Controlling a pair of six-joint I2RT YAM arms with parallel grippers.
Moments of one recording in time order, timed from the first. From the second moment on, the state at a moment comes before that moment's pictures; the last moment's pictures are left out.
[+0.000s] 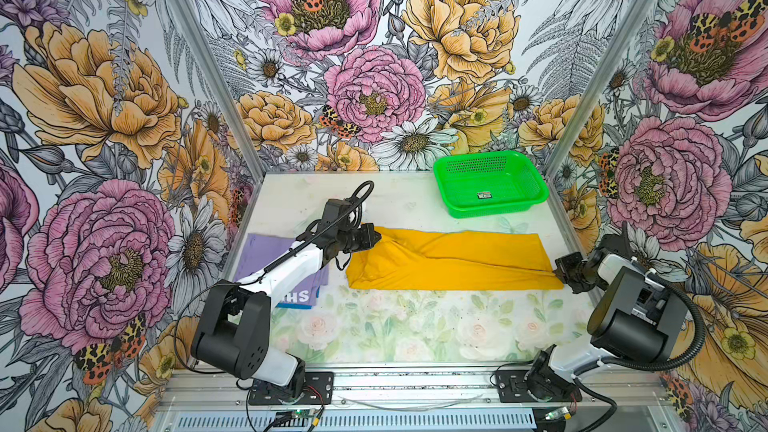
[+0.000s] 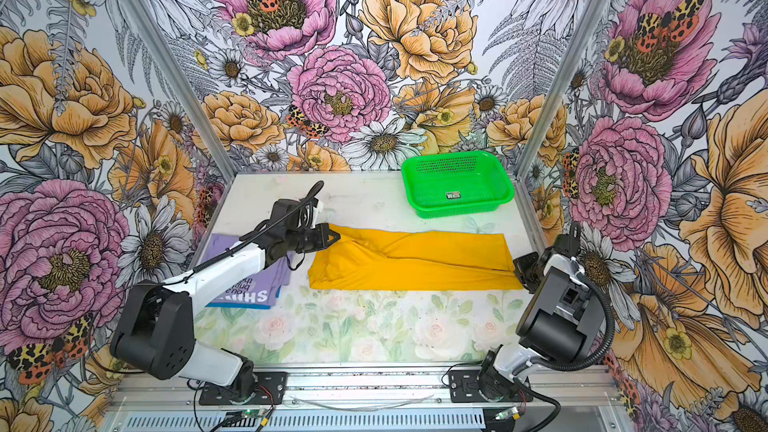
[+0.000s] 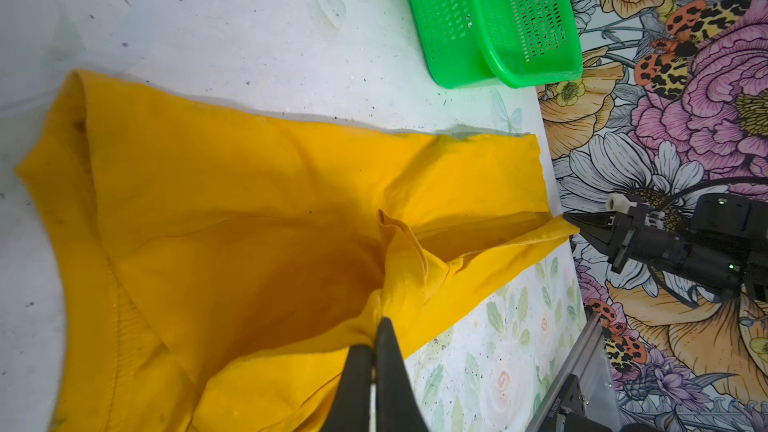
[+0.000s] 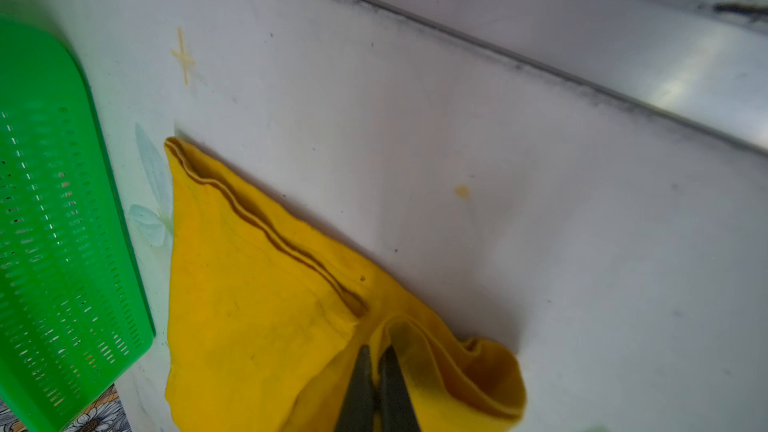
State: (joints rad) left arm -0.36 1.50 0.97 -0.21 0.43 -0.52; right arm -0.65 1.57 0.85 -0.52 -0.40 0.64
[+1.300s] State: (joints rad) left arm -0.28 1.58 1.08 -0.16 0.50 -0.54; right arm -0.39 1.56 1.10 -0.61 -0.35 0.43
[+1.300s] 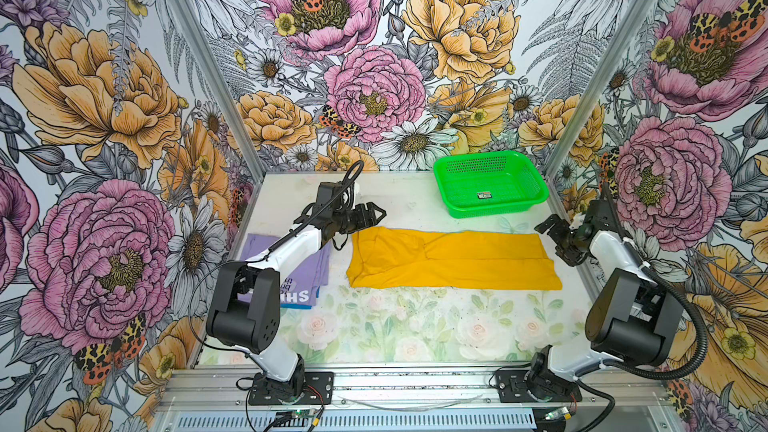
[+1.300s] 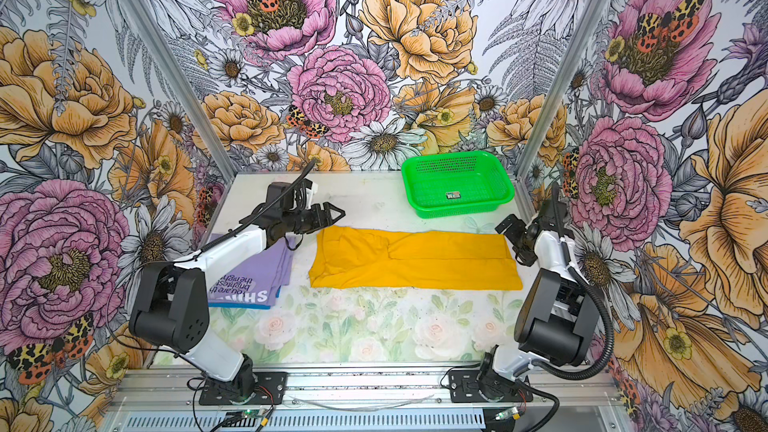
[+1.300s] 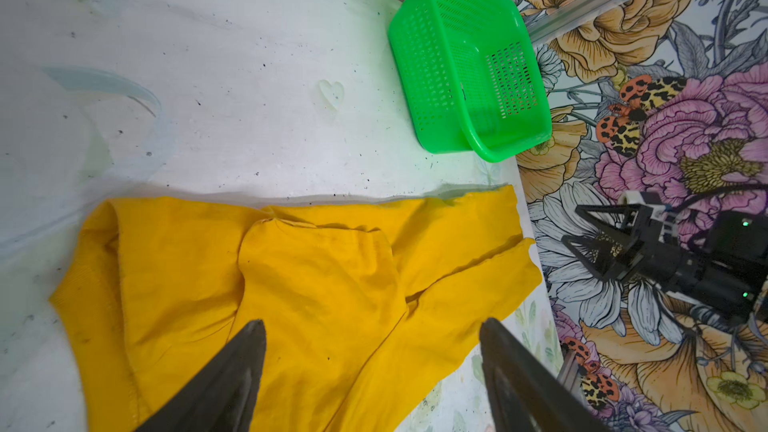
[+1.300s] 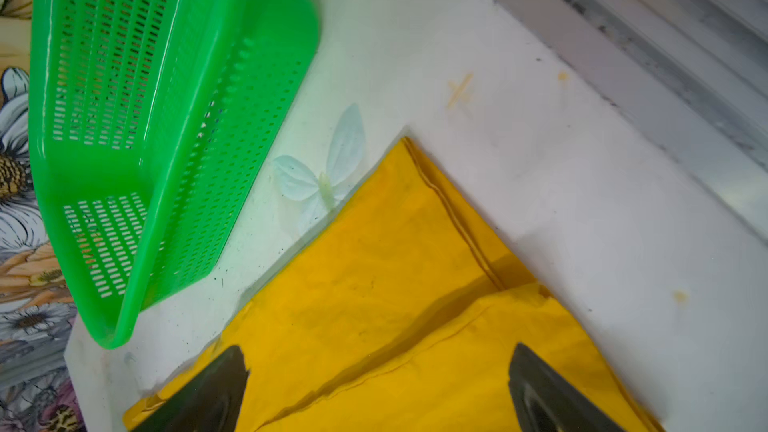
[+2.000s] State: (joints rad) left arm -0.45 1.73 0.91 -0.08 0.27 -0.71; right arm 0.06 1.82 1.17 -0.83 -0.11 0.22
